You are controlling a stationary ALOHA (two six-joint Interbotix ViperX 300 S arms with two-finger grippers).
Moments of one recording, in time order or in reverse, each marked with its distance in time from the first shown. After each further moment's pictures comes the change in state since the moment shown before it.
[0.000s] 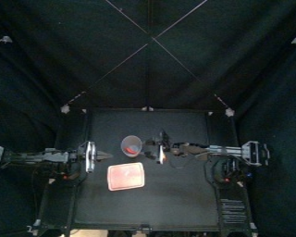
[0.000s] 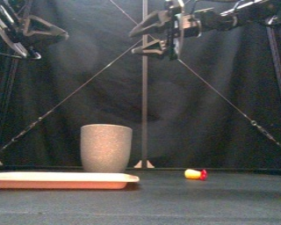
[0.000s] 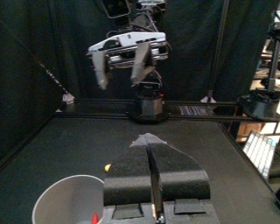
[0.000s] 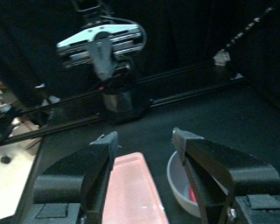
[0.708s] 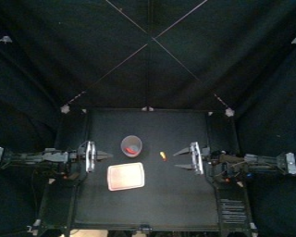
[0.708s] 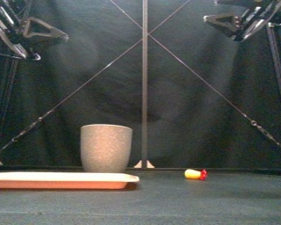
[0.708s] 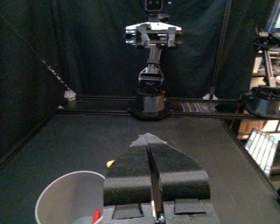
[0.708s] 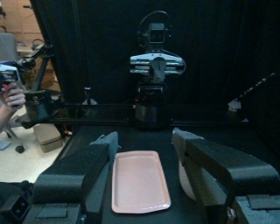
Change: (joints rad) left arm 0.009 -0.005 0.000 -0.002 0.021 0.000; right arm 0.023 -0.635 0.462 -0.189 -0.132 -0.005
